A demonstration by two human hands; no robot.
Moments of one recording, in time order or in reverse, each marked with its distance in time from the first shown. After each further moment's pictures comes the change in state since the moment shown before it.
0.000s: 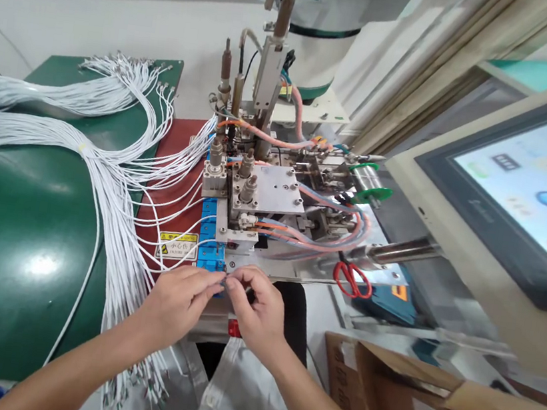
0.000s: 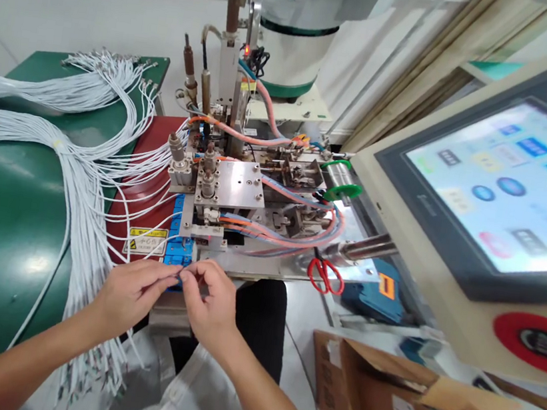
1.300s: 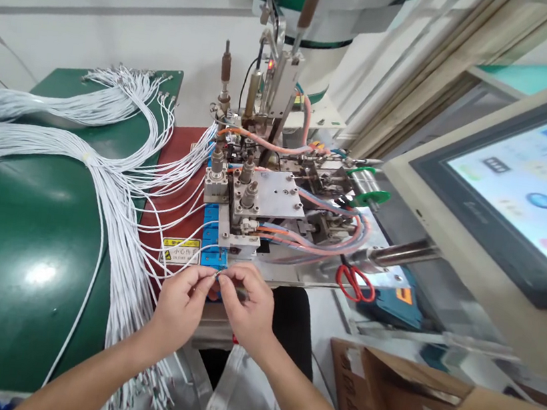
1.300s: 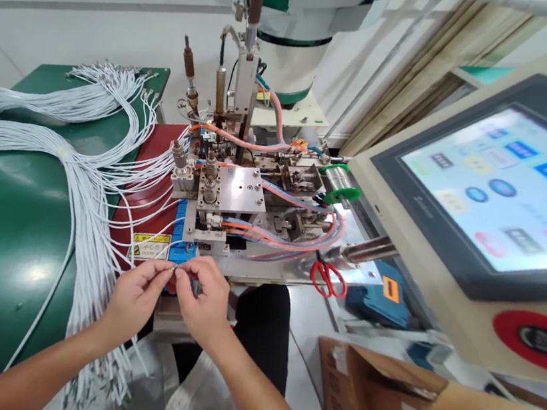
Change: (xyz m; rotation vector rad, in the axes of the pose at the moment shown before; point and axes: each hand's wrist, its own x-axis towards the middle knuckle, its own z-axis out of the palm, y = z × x) left_hand -0.005 0.001 0.013 -0.388 0.069 -0.527; right_hand 0.004 0.005 0.024 0.068 0.075 -0.010
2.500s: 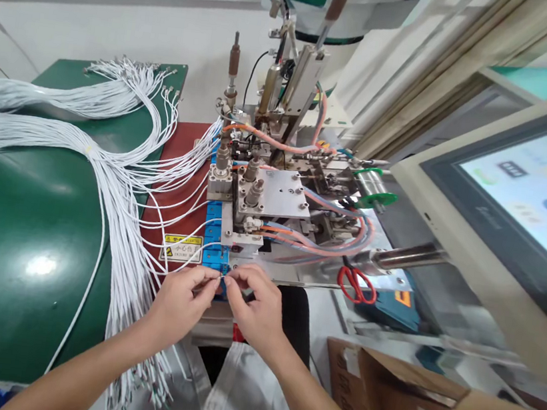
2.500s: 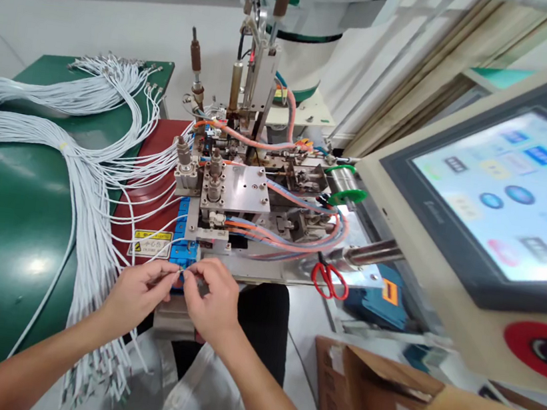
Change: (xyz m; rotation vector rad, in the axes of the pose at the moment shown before) left_hand 0.001 -0.001 -0.007 0.155 -0.171 -0.033; right_hand 0.002 0.004 -0.013 -0.151 -0.075 -0.038
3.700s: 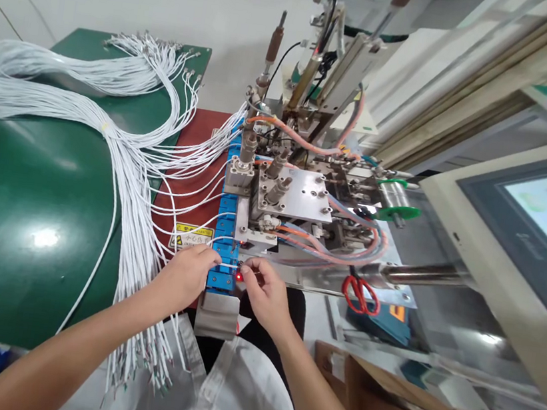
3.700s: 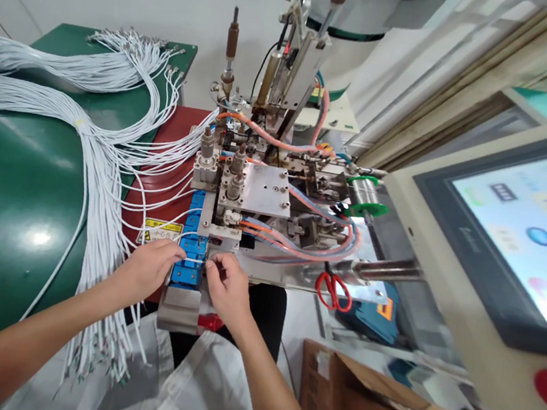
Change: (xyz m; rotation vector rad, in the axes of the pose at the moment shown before) left_hand 0.018 -0.020 -0.010 0.404 -0.060 0.250; right_hand -0.001 0.041 -0.002 -0.014 -0.174 0.276
